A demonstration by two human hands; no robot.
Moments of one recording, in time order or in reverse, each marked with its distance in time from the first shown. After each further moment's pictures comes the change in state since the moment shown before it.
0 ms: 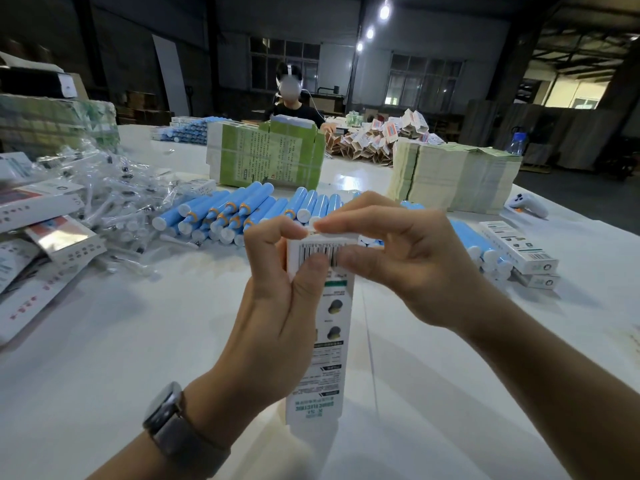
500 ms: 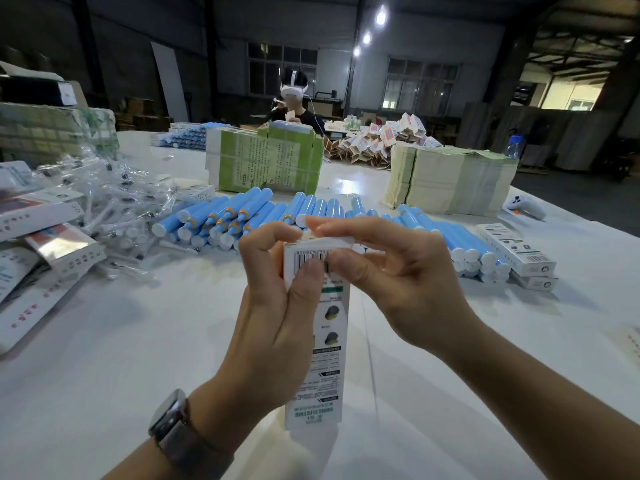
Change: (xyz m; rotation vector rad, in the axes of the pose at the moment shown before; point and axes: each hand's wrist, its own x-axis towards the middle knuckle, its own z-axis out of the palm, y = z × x) left_hand 0.000 0.001 0.002 -0.030 0.038 -0.035; right_hand -0.010 0.006 0.016 0.004 0.172 0.035
